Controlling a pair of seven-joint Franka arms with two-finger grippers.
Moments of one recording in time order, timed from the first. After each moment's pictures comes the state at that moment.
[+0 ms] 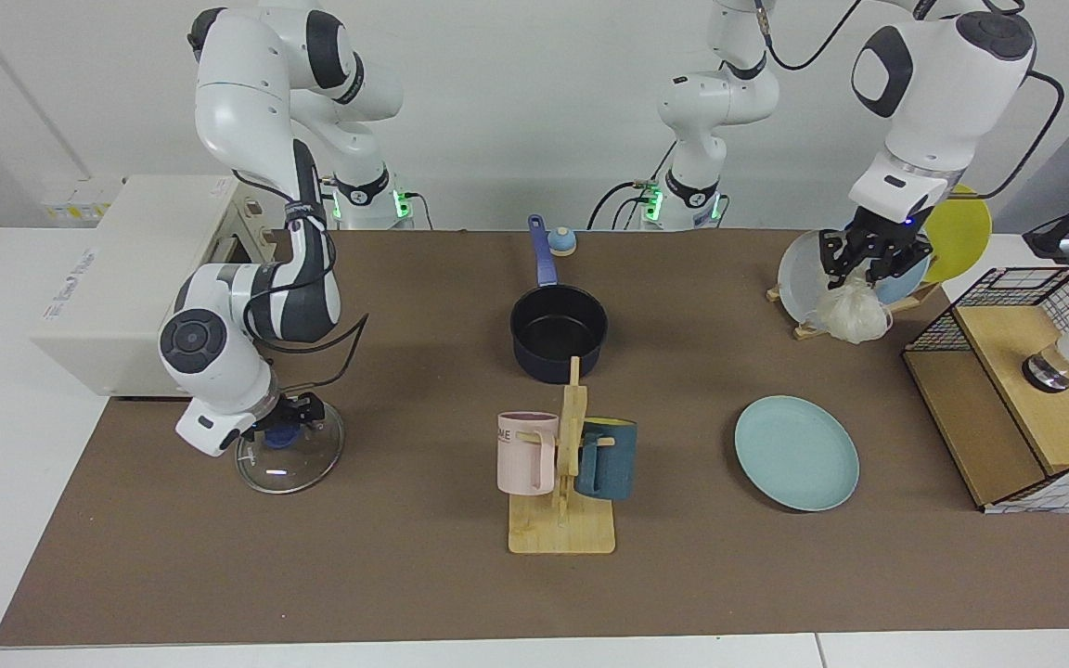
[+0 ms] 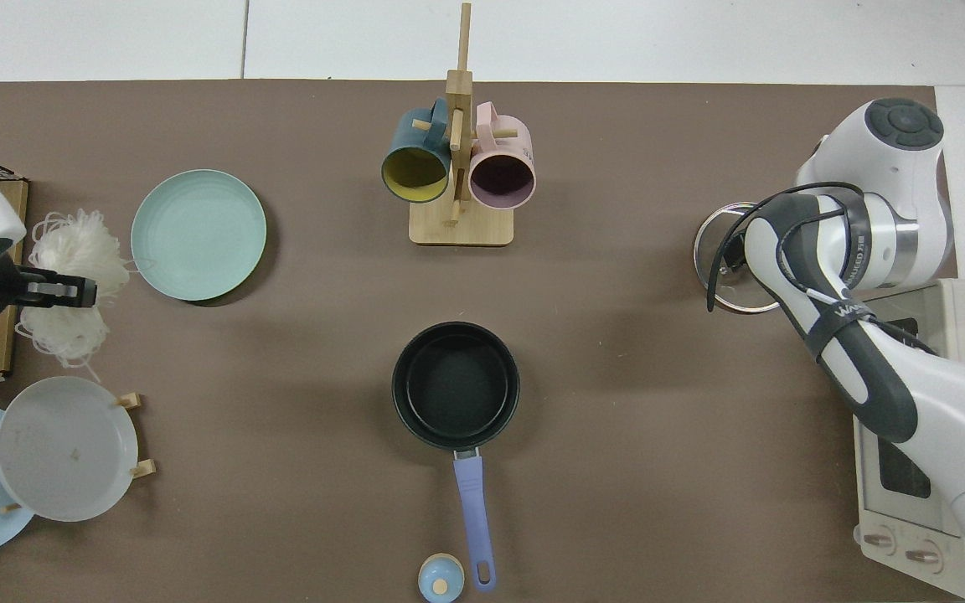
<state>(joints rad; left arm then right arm) 0.09 -0.07 -0.10 -1.82 0.02 1.85 0.15 0.00 0.57 -0.04 -1.55 -0.07 1.96 -0.22</state>
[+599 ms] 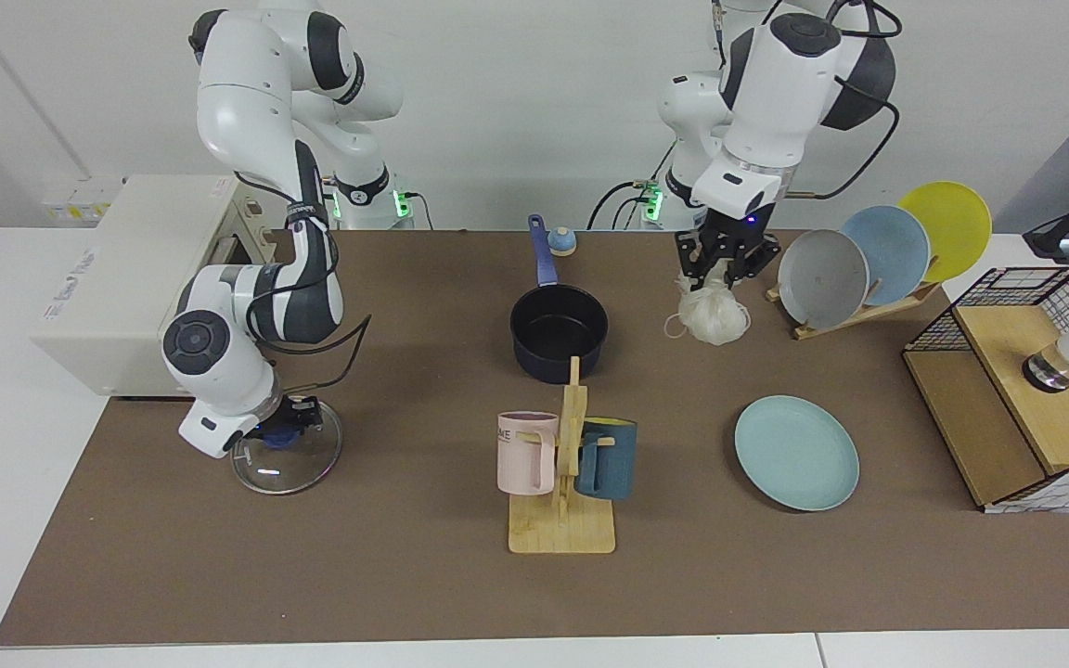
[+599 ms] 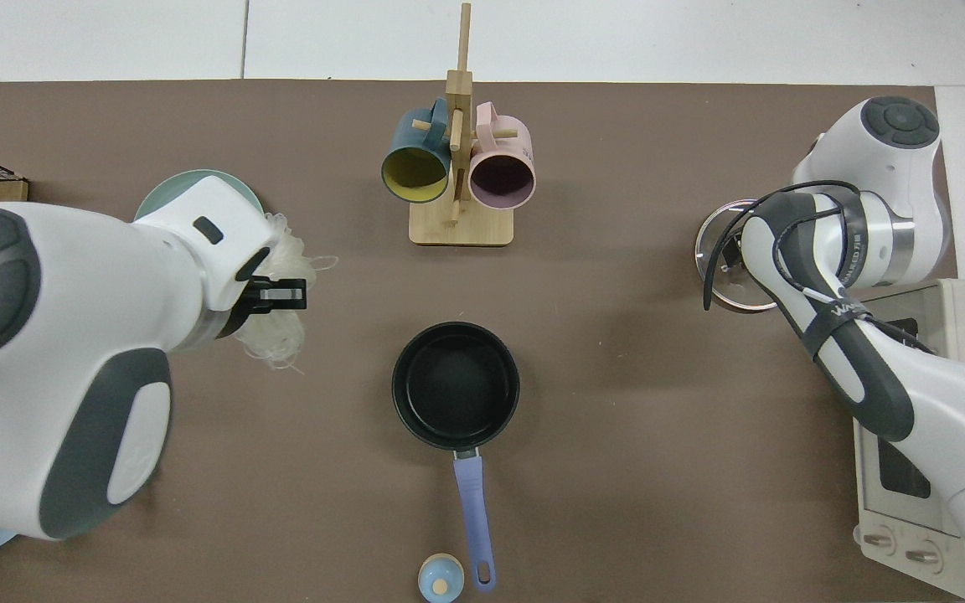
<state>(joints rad) 0.08 -0.07 -0.41 -1.85 -0.03 1.96 -0.27 0.01 0.57 -0.04 -1.54 -0.07 1.96 -0.22</state>
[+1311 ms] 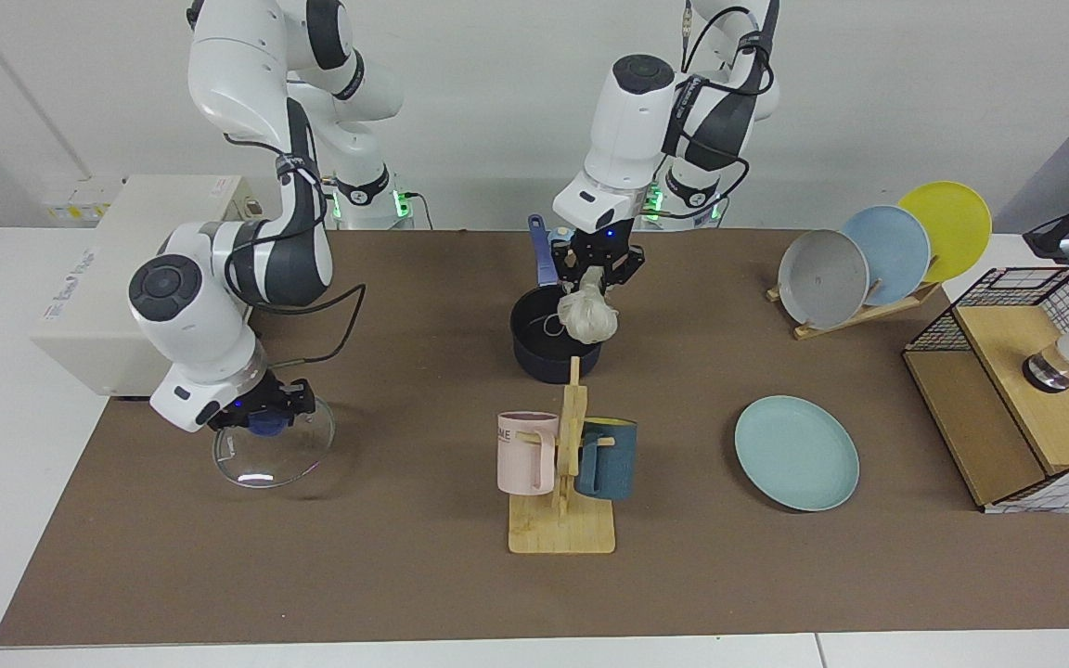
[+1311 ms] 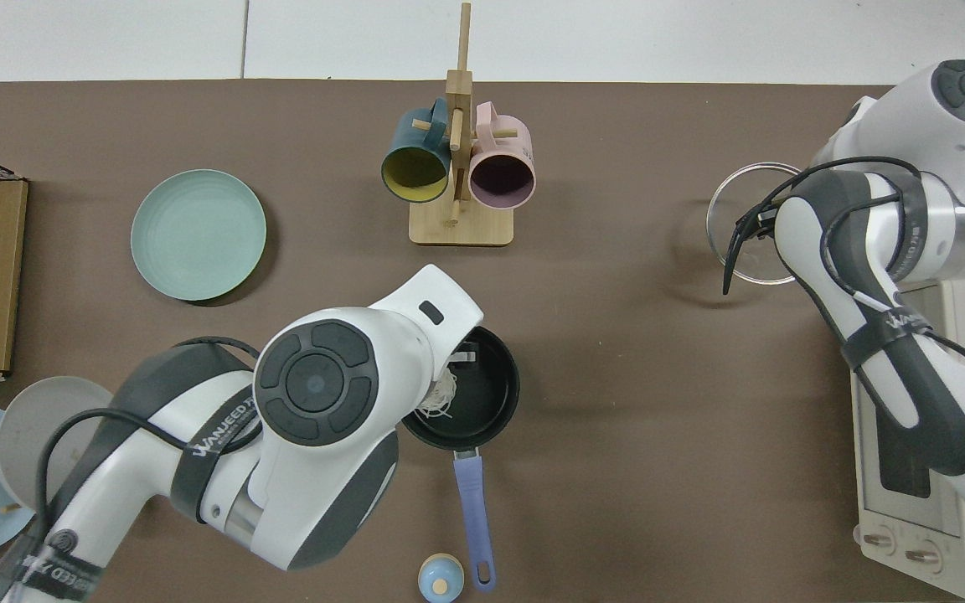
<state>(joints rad) 0.08 0.01 -0.69 -1.97 -0.02 2.14 -0.54 0.01 0.46 -0.04 -1.50 -0.01 1.93 -0.21</state>
